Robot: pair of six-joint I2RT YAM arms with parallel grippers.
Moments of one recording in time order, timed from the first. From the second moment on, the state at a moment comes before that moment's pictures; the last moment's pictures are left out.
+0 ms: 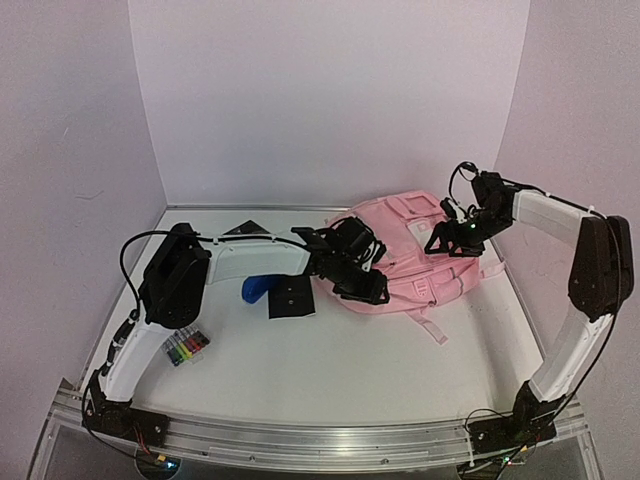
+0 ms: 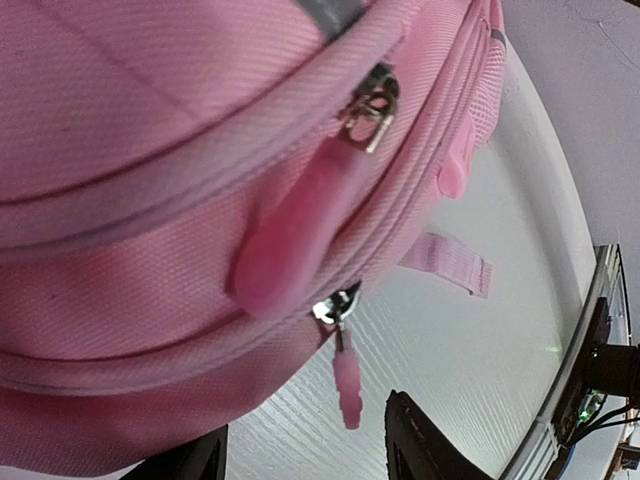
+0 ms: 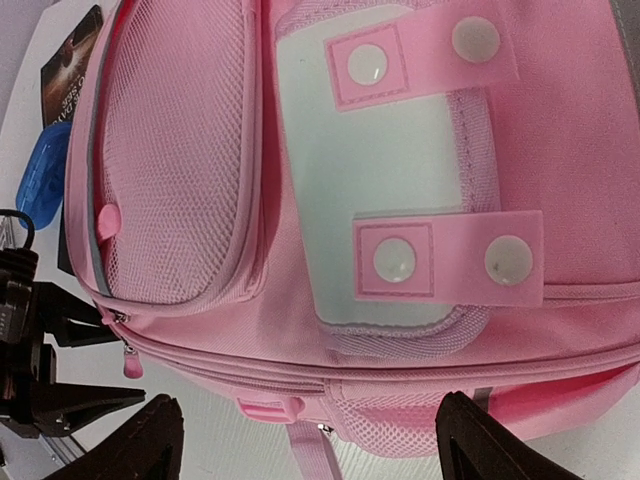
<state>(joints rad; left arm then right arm) -1.00 2.39 2.02 -0.48 0.24 -0.51 0.13 1.76 1.42 -0.78 -0.41 -0.01</state>
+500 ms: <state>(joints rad) -1.00 2.40 2.04 -0.43 0.26 -0.50 0.16 1.77 1.40 -0.75 -0.40 -0.01</state>
